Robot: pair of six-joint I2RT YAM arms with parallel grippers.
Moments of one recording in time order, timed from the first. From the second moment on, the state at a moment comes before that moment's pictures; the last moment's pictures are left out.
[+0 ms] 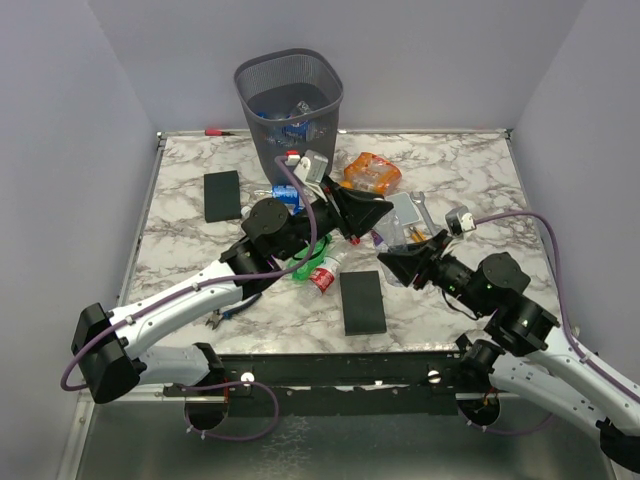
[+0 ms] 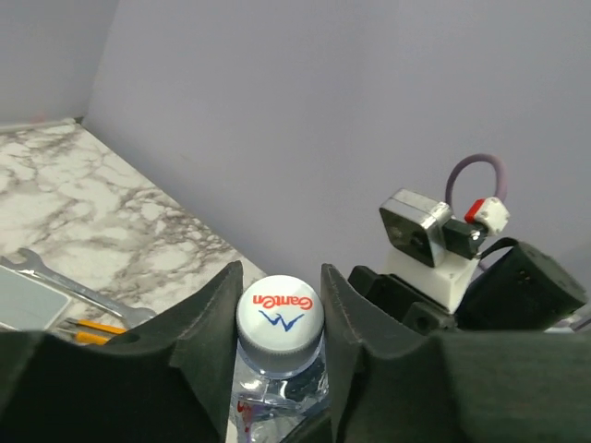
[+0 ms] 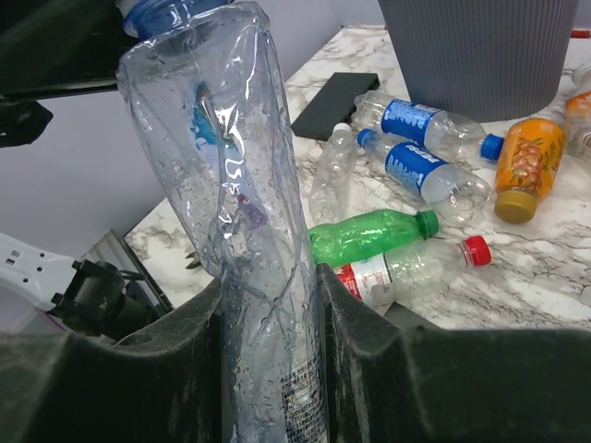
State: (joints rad) left arm -0.95 1.21 1.02 0.45 0.12 -0.62; right arm 0.84 0.57 0.64 -0.07 0.01 0.39
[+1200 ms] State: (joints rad) left arm -0.96 1.23 1.05 0.32 0.14 -0.55; right arm 0.84 0.61 0.77 -0.14 -0.02 0.44
